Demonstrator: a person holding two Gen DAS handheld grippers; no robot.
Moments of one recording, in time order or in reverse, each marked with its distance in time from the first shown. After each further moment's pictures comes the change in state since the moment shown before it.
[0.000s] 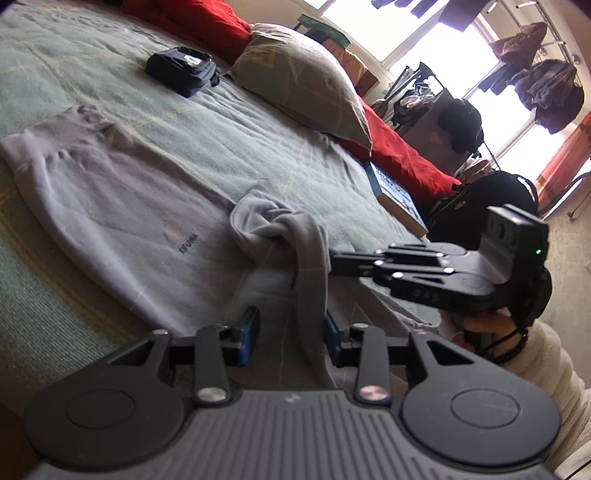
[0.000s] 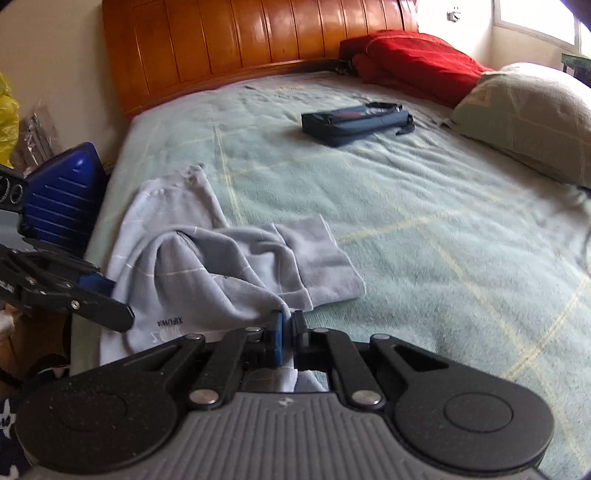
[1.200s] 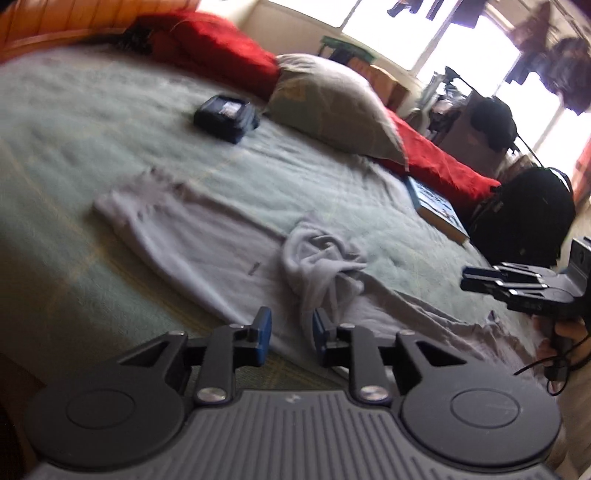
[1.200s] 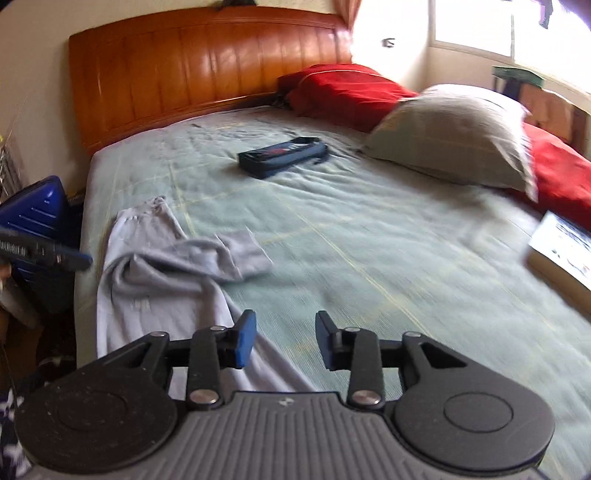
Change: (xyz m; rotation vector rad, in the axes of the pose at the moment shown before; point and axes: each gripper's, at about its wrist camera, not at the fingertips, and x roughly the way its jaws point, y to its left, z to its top) left arm -0.067 -0.032 0.001 0.146 -0.063 0.195; right arm -0.135 -0.018 -0.053 0.081 -0.096 -0.187
